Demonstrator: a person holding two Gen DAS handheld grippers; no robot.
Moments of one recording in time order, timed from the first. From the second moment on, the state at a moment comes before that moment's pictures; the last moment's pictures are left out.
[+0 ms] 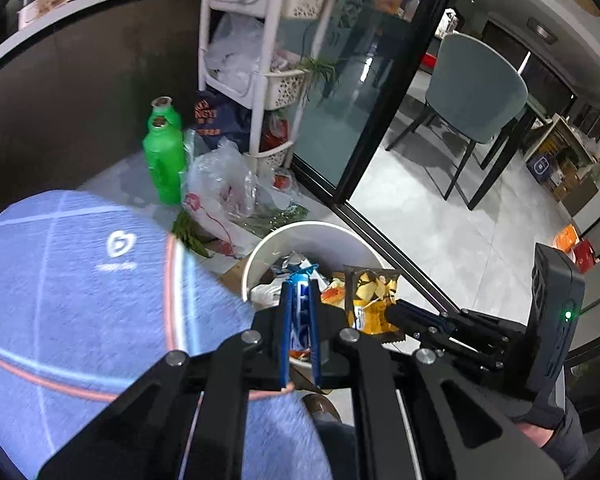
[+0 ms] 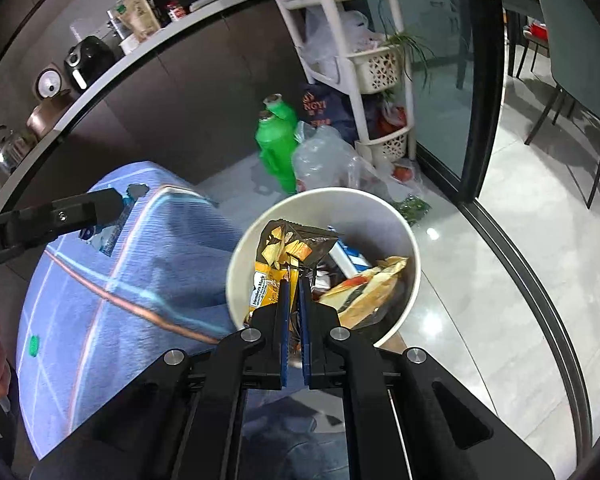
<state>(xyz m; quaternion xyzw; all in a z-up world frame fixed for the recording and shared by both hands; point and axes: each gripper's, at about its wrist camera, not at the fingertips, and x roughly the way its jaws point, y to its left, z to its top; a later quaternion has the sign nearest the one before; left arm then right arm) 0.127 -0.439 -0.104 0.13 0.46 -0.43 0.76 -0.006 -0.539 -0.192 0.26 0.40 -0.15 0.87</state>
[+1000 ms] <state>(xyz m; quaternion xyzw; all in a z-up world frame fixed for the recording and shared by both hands) 0.138 -0.365 -0.073 0.08 0.42 -0.35 0.83 -0.015 -0.513 -0.168 0.22 0.36 -0.11 0.90</state>
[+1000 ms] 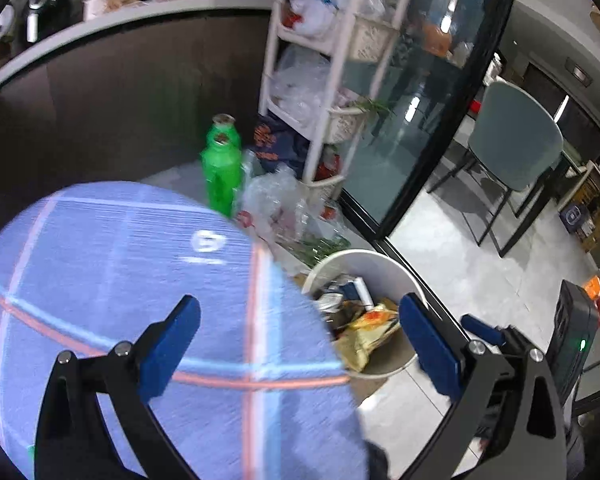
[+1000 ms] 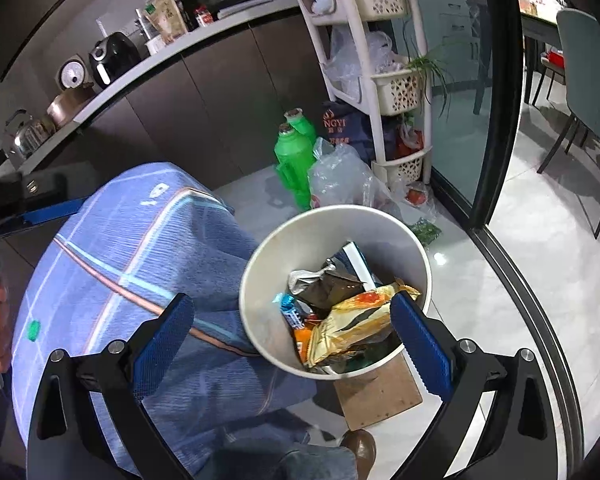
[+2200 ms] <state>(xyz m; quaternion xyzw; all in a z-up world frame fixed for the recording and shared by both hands) 0.121 0.043 -0.098 -0.07 0.47 -0.17 0.86 0.119 -0.170 -0.133 0.06 0.47 0.18 0.86</state>
